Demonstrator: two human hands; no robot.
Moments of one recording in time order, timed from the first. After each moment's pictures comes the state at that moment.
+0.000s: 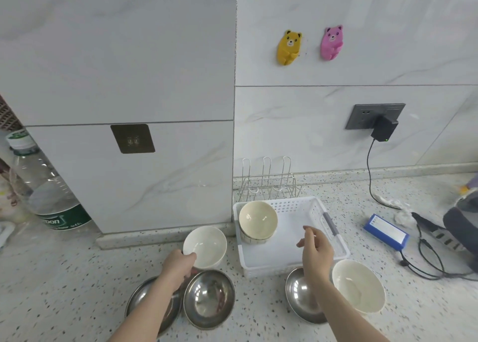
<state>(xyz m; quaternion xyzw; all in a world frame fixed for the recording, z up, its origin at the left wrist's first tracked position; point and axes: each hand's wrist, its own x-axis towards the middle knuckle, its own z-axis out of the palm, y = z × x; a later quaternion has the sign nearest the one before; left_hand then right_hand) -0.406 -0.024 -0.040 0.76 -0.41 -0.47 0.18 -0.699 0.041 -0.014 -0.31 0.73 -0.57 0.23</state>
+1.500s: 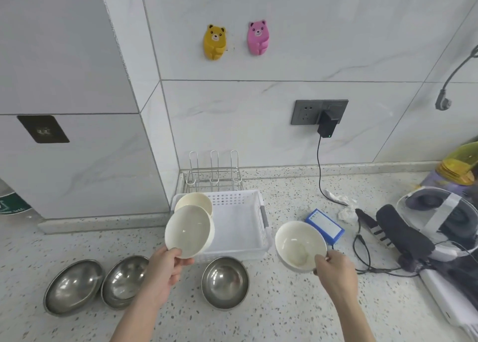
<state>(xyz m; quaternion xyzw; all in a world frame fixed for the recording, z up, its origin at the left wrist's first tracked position) -0.572 0.069 0.011 0.62 -0.26 -0.61 0.42 -0.913 0.136 0.029 -0.36 0.85 -0.29 0.24</state>
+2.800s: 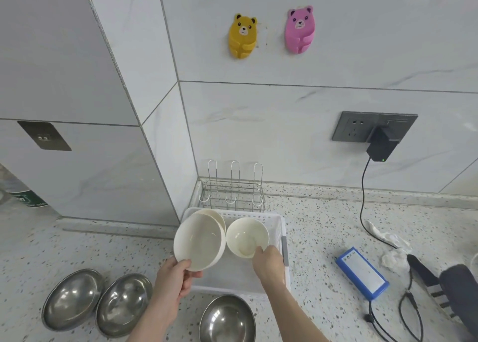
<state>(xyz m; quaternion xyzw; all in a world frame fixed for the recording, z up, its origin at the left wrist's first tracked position) -0.597 0.028 0.002 0.66 -0.21 -0.56 0.46 -0.800 -0.029 -0.027 -0.43 0.79 -0.20 0.40</state>
